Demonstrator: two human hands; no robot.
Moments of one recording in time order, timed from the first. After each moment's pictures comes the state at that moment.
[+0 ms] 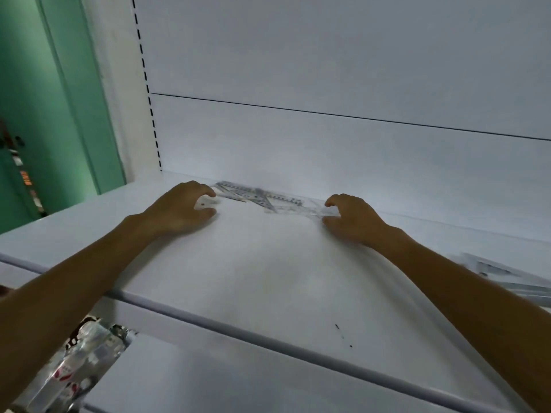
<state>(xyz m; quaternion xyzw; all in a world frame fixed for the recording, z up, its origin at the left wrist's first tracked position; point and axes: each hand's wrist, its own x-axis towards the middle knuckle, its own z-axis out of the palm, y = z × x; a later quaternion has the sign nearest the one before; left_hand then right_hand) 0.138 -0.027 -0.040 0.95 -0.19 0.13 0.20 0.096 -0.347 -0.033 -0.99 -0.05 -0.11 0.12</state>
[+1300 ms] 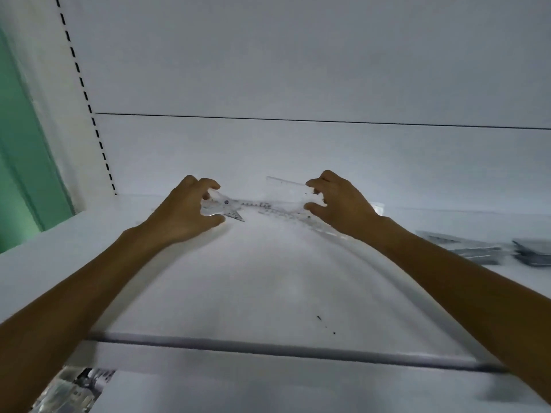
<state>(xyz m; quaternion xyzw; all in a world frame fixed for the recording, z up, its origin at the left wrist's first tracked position) 0.125 -0.076 -0.015 0.91 -0.28 0.16 0.27 0.058 -0.348 -0.009 -0.95 -0.08 -0.28 0.10</state>
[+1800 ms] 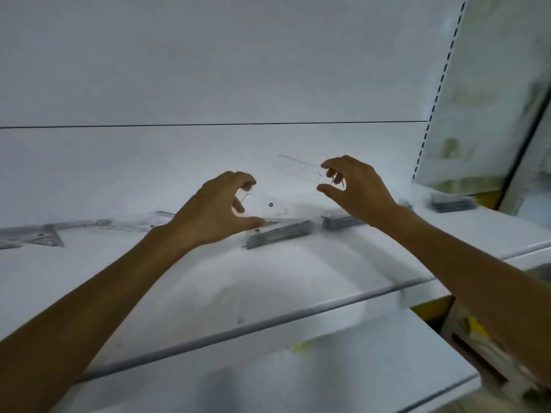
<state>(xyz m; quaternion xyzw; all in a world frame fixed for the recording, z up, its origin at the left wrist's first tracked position) 0.004 -0.335 0.010 0.79 -0.50 0.11 0.32 -0.131 -0.553 0.018 -0.92 0.11 -0.37 0.08</state>
